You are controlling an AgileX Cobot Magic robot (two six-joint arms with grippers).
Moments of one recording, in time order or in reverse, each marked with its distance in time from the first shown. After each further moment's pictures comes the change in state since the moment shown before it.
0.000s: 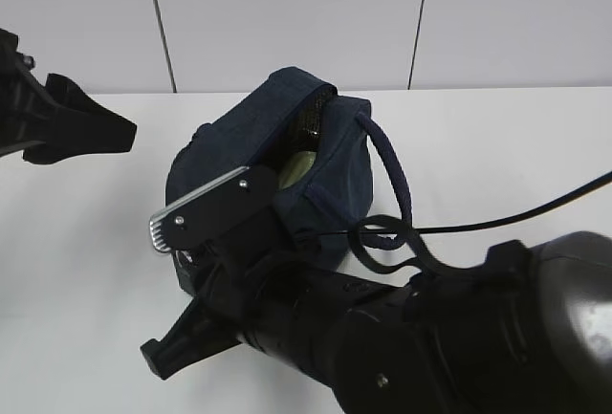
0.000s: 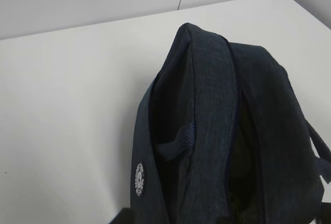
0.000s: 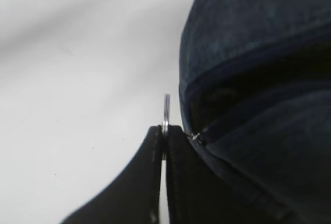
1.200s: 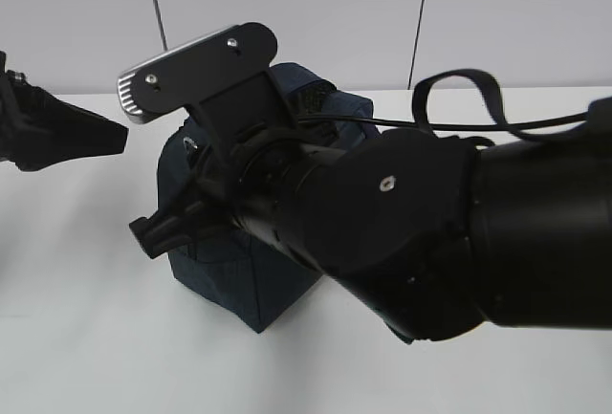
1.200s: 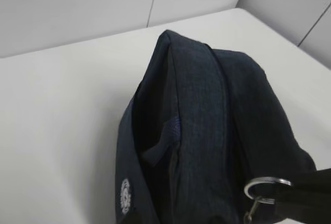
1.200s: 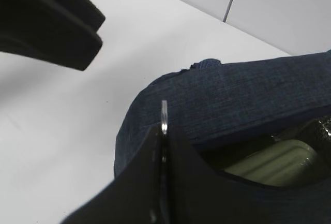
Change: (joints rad) left arm 0.256 0.150 0.062 -0.575 0.236 0.810; right arm 0.000 -0.121 -0.170 0.725 -0.009 -0.834
